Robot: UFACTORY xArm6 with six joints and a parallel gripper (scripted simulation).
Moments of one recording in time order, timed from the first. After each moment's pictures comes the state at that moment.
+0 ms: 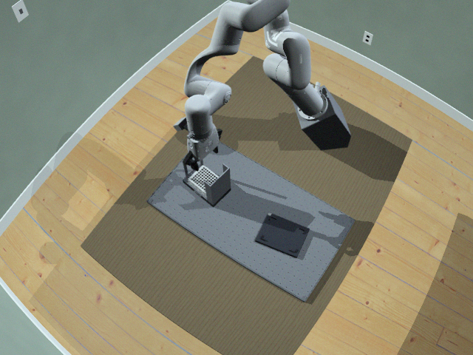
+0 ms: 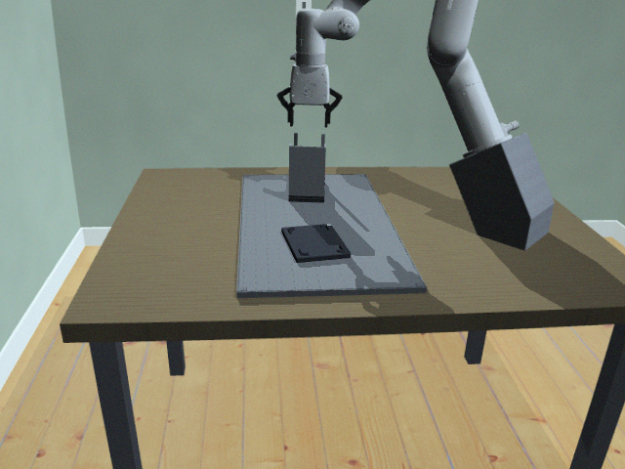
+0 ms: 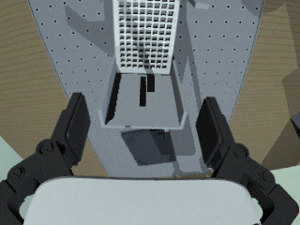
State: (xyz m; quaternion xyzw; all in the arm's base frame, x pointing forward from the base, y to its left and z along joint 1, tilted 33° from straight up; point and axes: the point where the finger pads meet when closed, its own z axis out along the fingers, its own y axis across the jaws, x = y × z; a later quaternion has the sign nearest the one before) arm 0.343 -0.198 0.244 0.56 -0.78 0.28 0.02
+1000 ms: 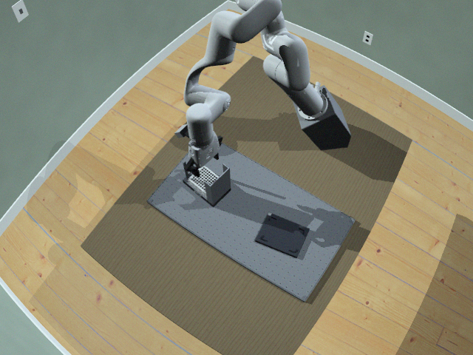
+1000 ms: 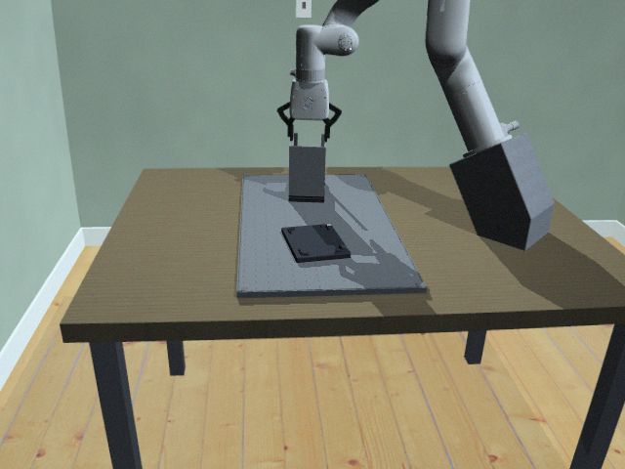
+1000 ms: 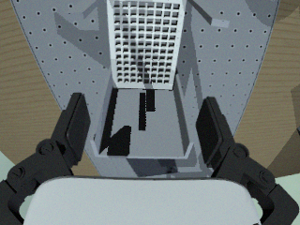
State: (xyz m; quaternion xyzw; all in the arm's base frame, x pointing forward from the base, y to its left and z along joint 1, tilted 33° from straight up) arm 0.354 -0.217 0.211 0.56 -0.78 0.28 0.02
